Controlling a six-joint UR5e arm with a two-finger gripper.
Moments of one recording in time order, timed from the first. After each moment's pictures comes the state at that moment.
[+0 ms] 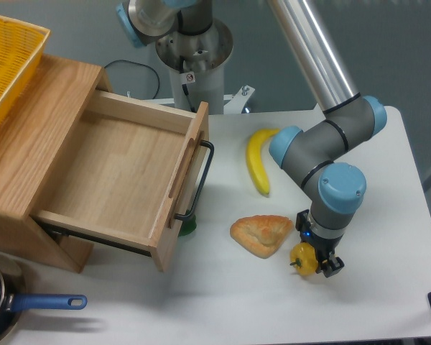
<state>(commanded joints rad) 2.65 -2.19 -1.45 -0.95 1.58 1.68</state>
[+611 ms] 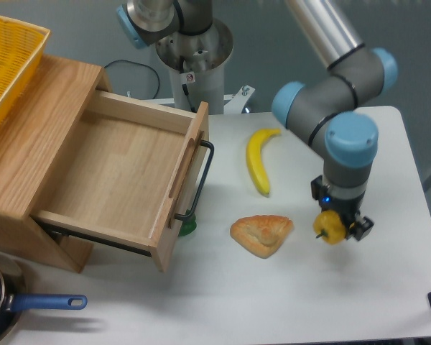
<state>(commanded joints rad) 2.72 -2.01 -1.45 -1.13 1.64 1.53</state>
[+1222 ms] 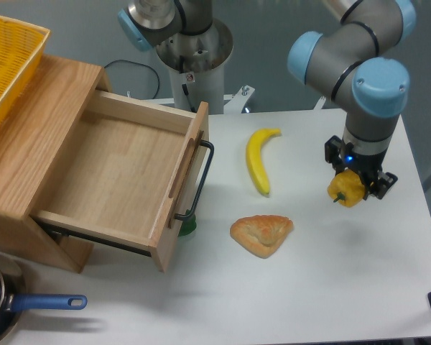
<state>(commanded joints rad) 2.76 -1.95 -1.43 -1.23 1.64 1.52</state>
